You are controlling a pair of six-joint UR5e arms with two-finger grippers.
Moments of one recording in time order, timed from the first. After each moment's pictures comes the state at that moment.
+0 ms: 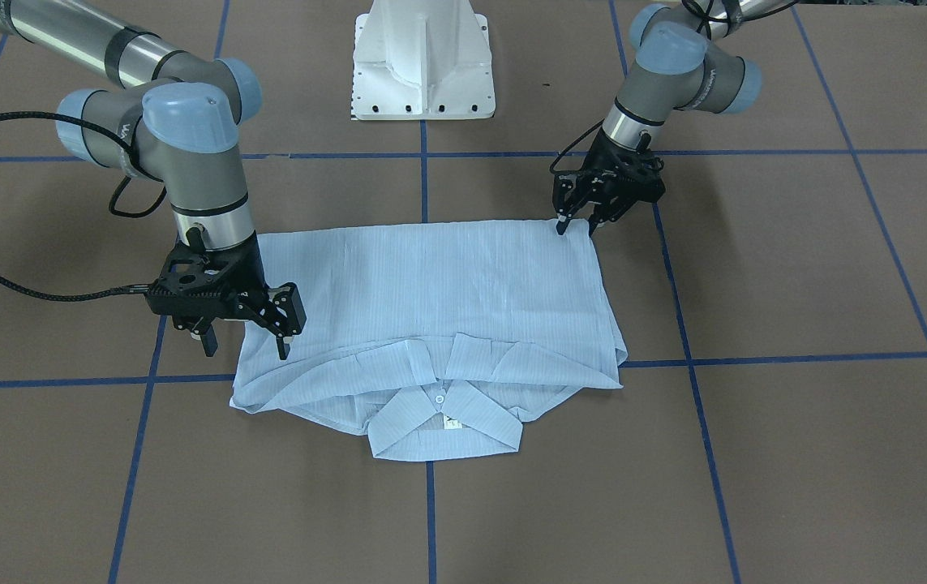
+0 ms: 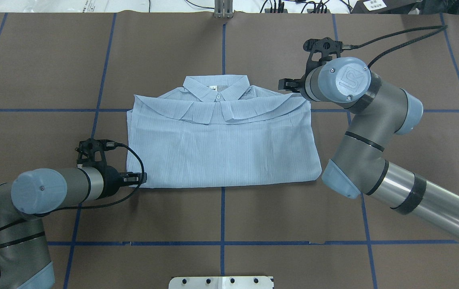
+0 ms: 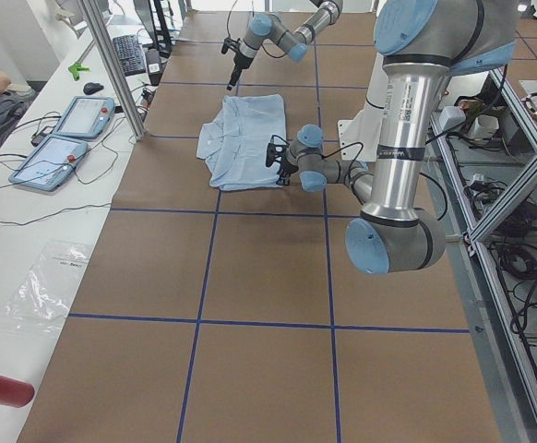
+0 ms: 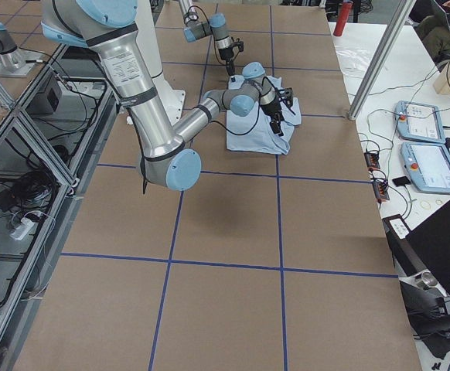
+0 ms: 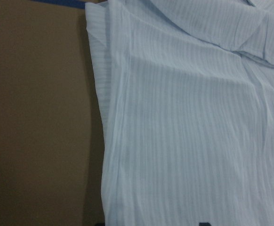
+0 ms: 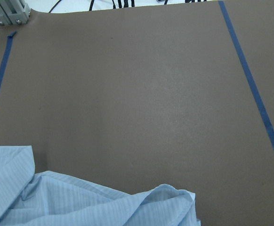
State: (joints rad) left arm -0.39 -1.72 -1.81 -2.29 -1.58 -1.34; right arm 0.69 -1.06 1.66 -1.30 1.56 1.19
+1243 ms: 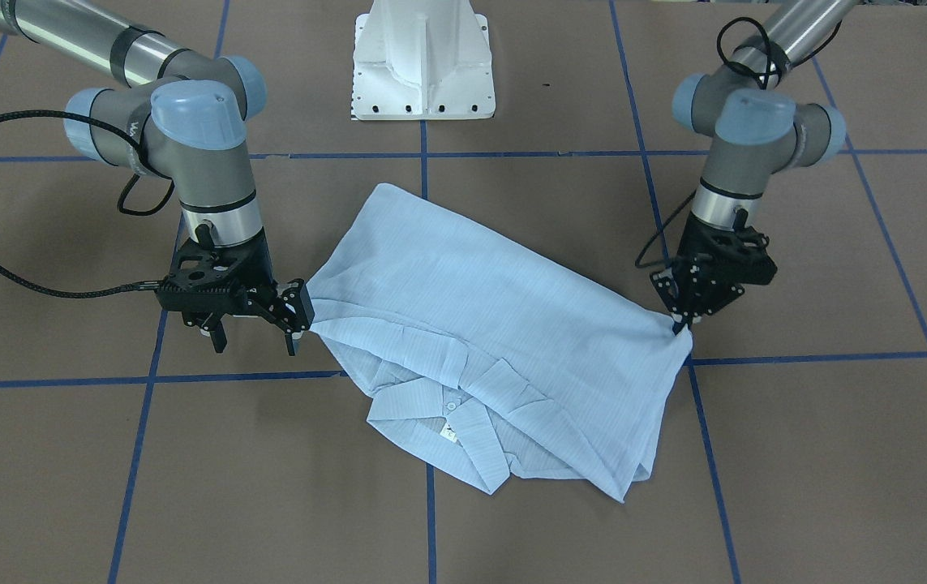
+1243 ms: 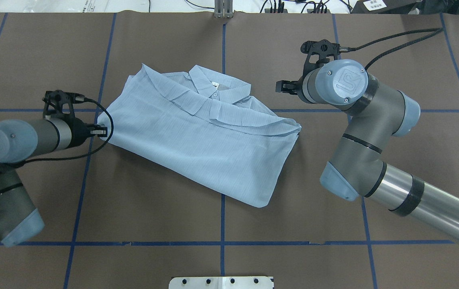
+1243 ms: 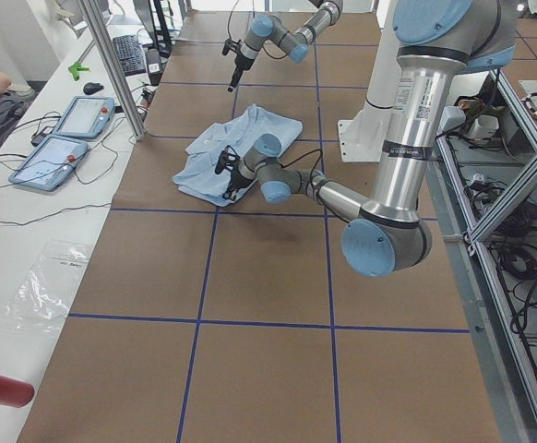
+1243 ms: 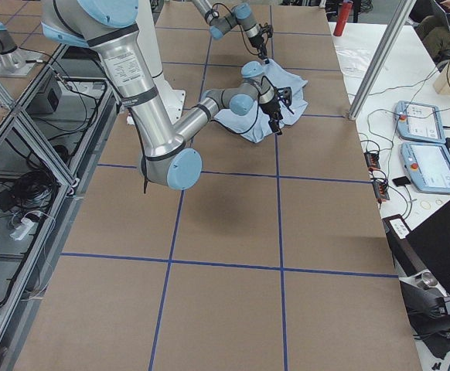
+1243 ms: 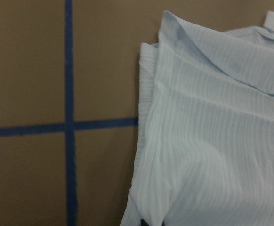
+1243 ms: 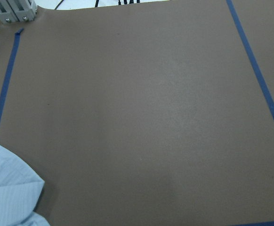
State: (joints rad) left arm -0.76 -1.88 -1.52 -2.28 -1.58 -0.98; right arm 0.68 -1.05 1.66 -1.30 1.56 1.21
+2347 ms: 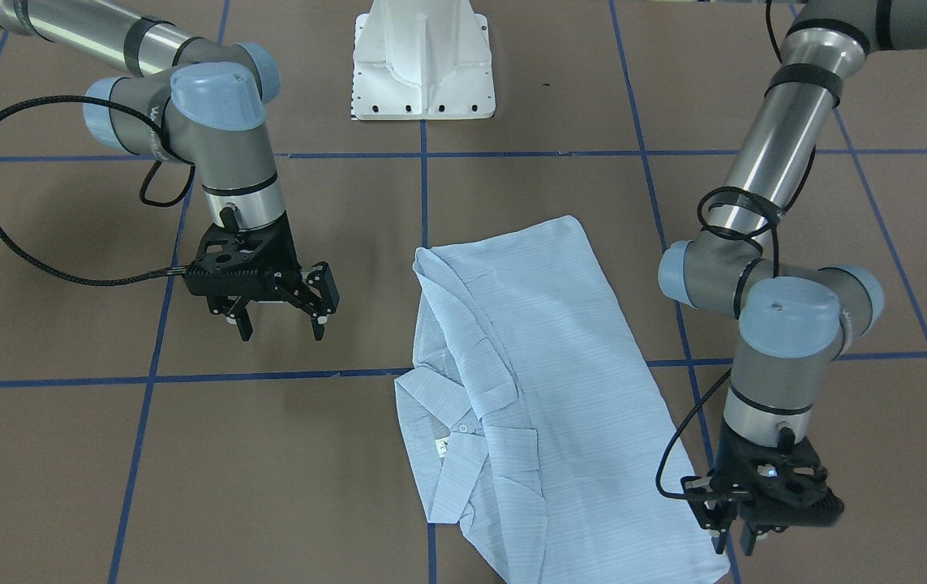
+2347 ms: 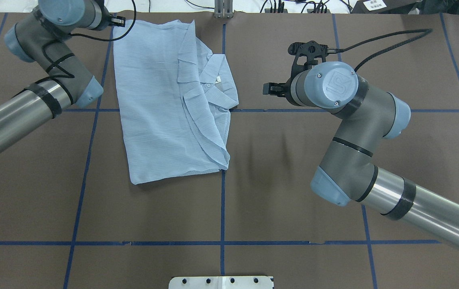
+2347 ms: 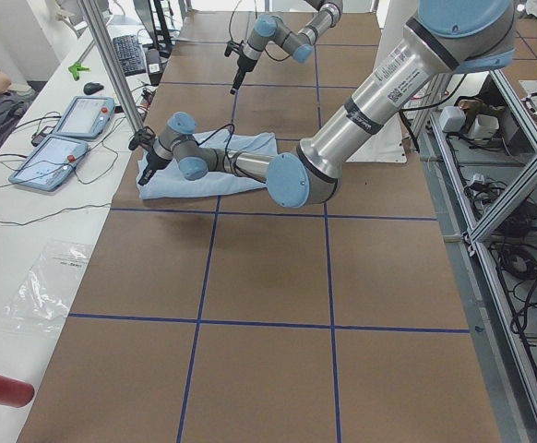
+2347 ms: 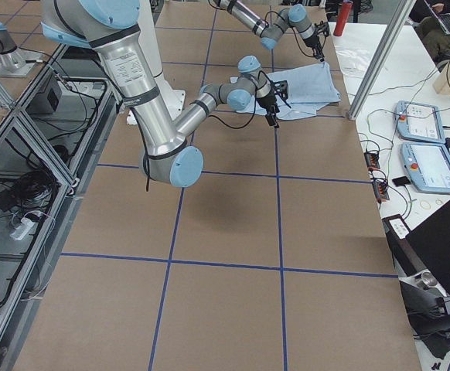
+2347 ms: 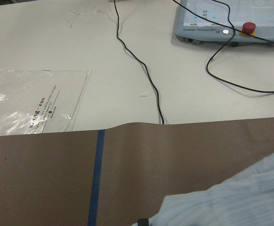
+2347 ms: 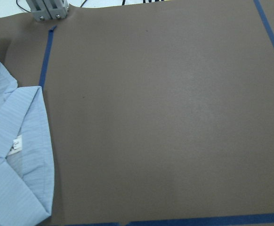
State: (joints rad) left arm -0.99 -2.35 -0.91 -2.43 -1.70 -0.73; right arm 0.65 -1.00 1.66 -1.31 1.56 1.21
